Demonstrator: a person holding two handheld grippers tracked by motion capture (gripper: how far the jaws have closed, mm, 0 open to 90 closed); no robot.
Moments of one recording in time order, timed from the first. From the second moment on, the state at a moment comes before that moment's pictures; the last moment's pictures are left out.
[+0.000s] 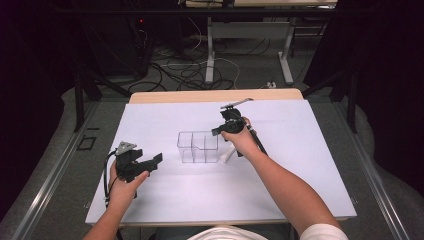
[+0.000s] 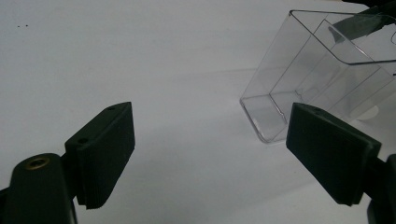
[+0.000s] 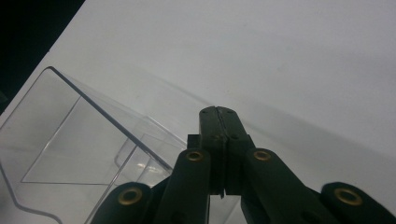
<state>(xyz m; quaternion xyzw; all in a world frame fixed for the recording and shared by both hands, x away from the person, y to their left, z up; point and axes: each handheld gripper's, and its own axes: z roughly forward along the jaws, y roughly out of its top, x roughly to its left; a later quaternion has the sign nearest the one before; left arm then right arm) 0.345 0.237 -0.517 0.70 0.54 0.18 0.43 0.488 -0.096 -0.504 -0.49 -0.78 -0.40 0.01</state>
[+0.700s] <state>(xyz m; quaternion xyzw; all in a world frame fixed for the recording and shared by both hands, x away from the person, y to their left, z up) 0.347 0.240 -0.518 0.70 0.54 0.18 0.43 0.487 -0.114 -0.488 -0.45 -0.79 -0.41 -0.07</state>
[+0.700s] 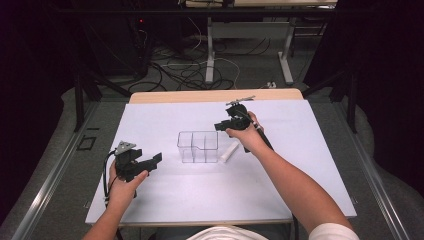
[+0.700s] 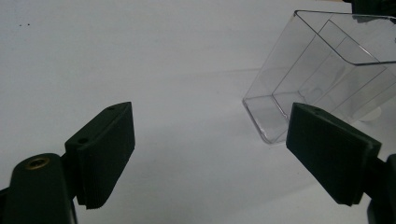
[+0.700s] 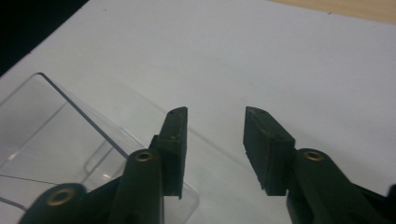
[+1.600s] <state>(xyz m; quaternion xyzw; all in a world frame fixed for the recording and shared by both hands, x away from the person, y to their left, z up) 0.348 0.240 -0.519 0.70 0.54 0.18 0.43 0.477 -0.143 -0.467 -0.31 -0.88 -0.33 -0.15</state>
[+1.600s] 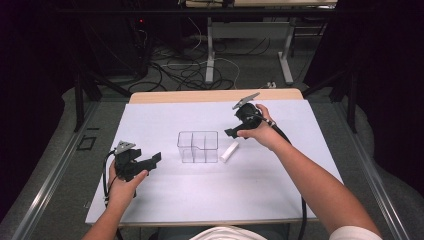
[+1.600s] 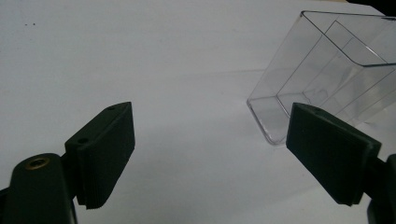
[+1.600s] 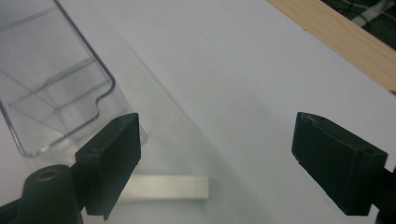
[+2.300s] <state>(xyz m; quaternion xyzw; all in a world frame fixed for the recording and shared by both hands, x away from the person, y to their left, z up) 0.347 0.240 -0.518 0.70 0.54 0.18 0.43 0.457 -0.118 -0.470 0.14 -0.95 -0.16 -0.23</state>
